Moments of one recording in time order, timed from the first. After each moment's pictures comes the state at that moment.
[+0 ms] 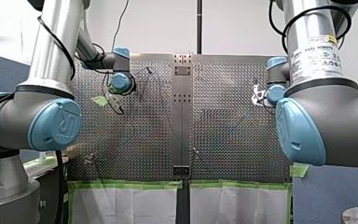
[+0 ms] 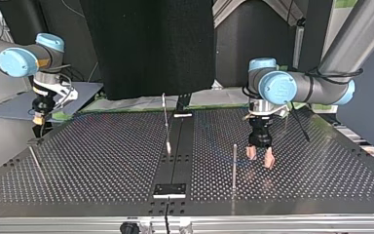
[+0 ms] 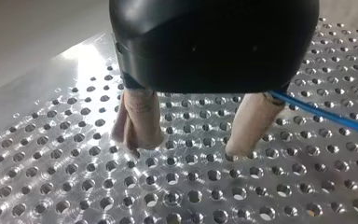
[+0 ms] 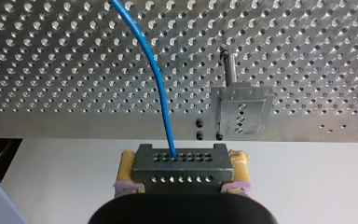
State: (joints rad) left arm -0.13 -1.81 -1.72 -2.67 -1.73 -2.28; right arm 1.70 -1.15 1.66 -0.45 1.72 1.60
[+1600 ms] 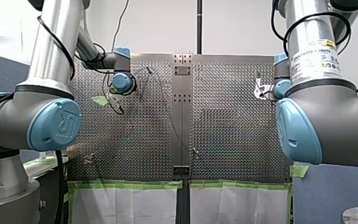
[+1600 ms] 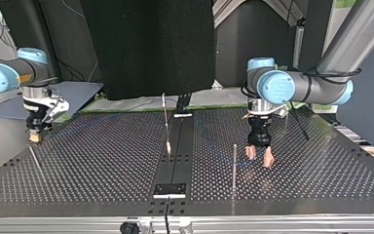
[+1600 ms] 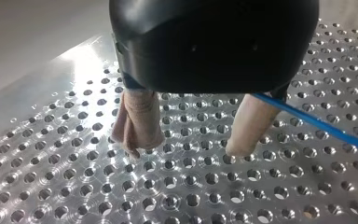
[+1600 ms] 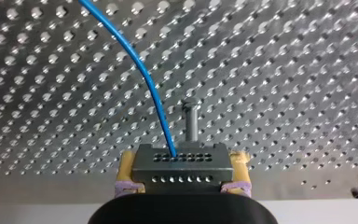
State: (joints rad) left arm -0.14 -1.81 -1.72 -2.67 -1.75 -2.27; right arm 1.64 -1.10 1.49 -0.38 1.49 1.62
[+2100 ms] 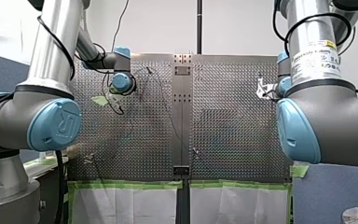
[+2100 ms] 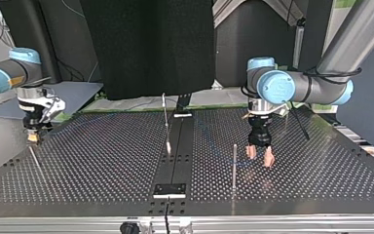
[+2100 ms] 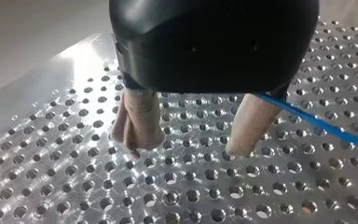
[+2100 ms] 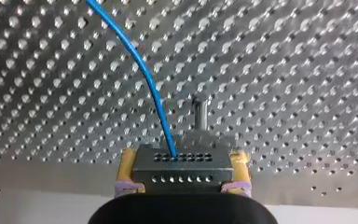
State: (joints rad) left arm -0.14 -1.81 -1.72 -2.68 -1.76 -2.27; right arm 1.61 -1.09 1.47 -0.30 1.44 1.56
